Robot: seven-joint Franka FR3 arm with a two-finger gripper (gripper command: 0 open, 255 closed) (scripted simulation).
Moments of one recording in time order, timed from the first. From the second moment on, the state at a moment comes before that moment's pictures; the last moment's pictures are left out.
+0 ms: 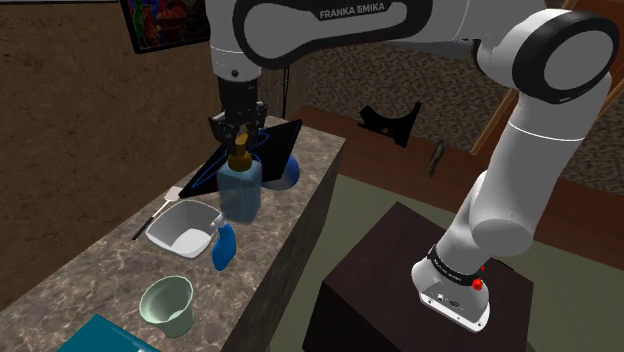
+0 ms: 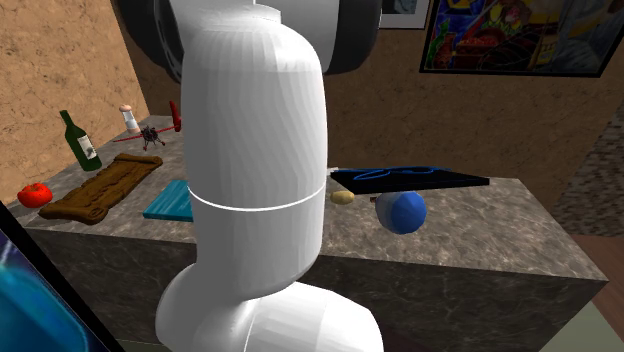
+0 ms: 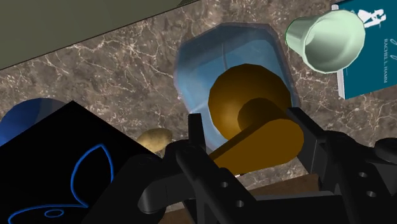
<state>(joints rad) 0.18 0.15 0.41 -1.68 -0.07 1.82 0.51</state>
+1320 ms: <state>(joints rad) 0.00 0.06 0.28 -1.68 -0.03 1.75 0.20</state>
